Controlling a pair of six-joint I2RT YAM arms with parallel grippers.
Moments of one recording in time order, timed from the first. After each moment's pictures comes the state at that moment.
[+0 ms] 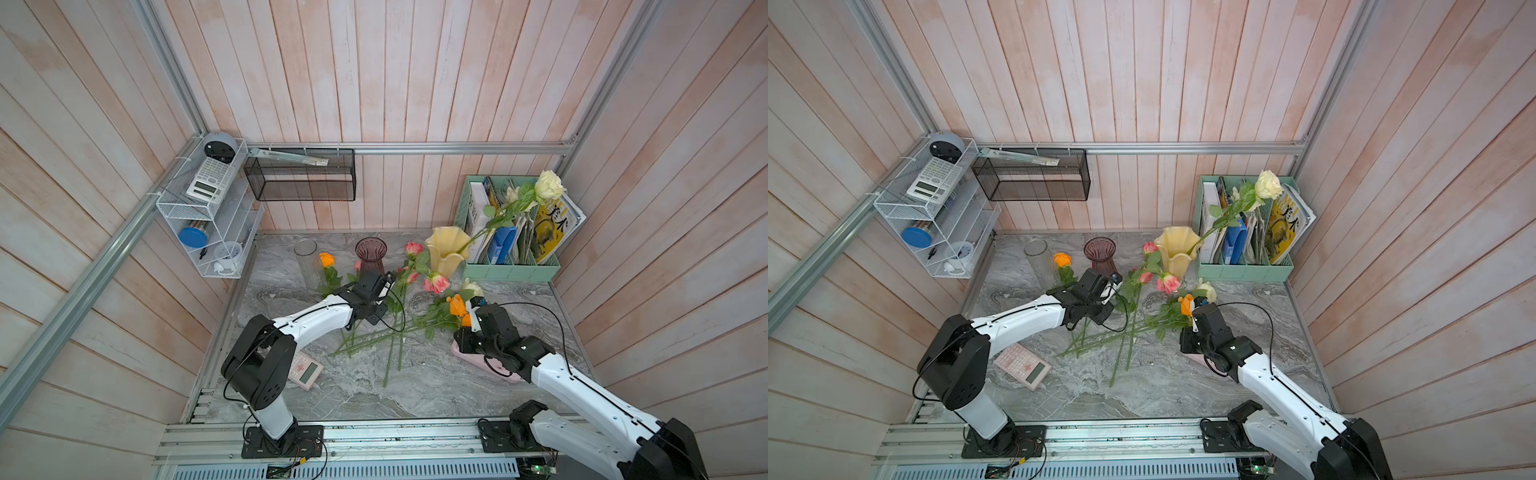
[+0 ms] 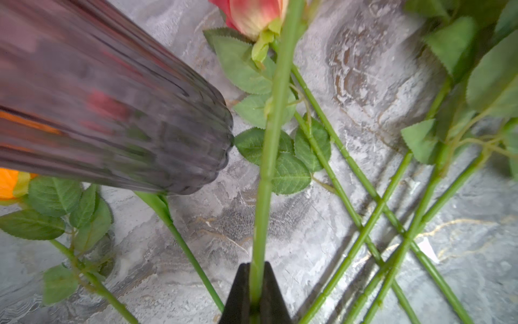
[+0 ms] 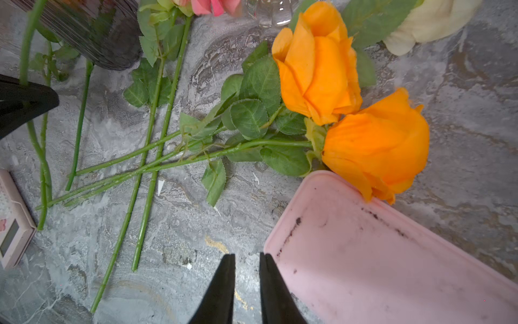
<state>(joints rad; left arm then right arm) -0.65 1.68 1.13 -0.43 -0.13 0.15 0.53 0.96 0.55 -0.46 -0.03 0.52</state>
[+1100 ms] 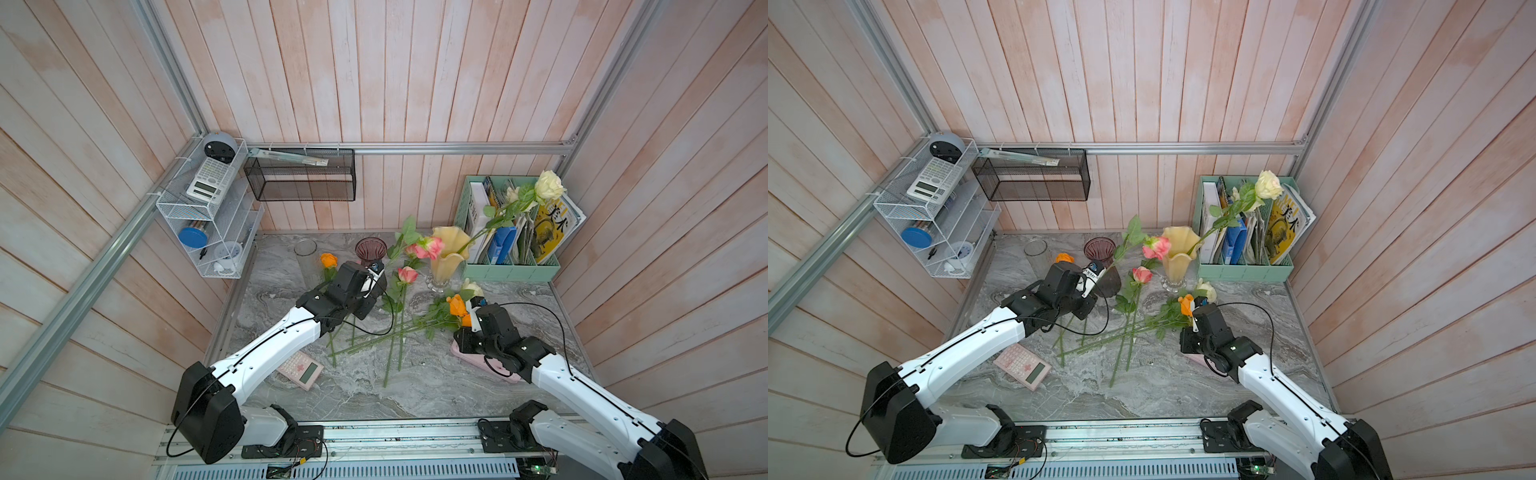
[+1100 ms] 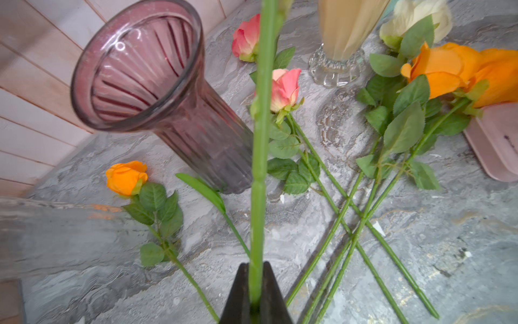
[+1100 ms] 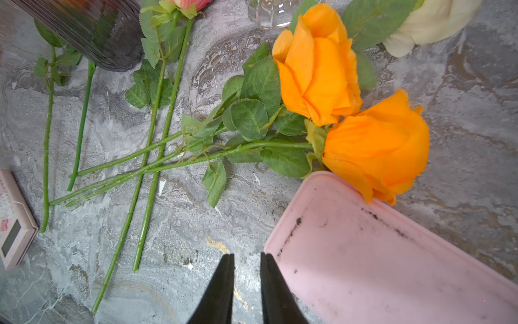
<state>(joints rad) -0.64 1.35 1.12 -0.55 -0.16 0.18 0.53 0.96 0.55 -0.46 -0.03 0.52</state>
